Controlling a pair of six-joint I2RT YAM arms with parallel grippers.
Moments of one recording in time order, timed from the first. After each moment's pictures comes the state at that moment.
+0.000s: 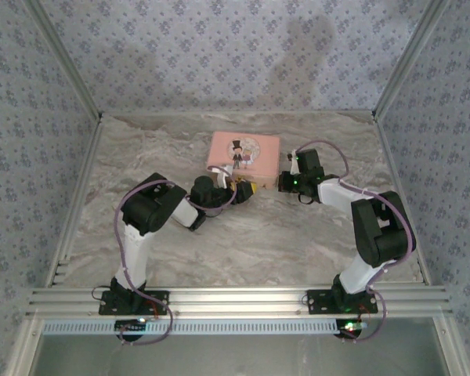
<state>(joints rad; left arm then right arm) -0.63 2.15 0.80 1.20 0.45 -0.83 0.30 1.64 0.88 -0.08 -0.21 0.35</state>
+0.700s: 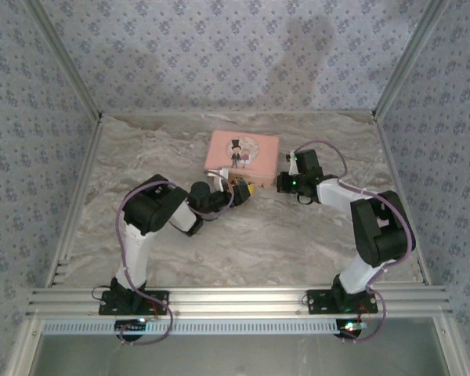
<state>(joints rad) -0.64 2.16 0.74 1.32 0.41 -0.87 0.31 1.65 0.88 -0.08 -0.23 0.35</state>
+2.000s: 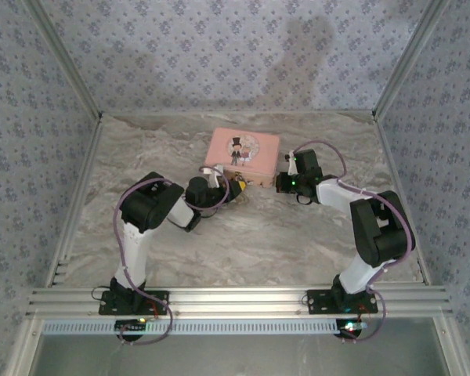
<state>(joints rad) -0.59 2.17 0.77 1.21 0.42 -0.94 0.31 1.65 0.88 -0.07 -0.23 0.35</state>
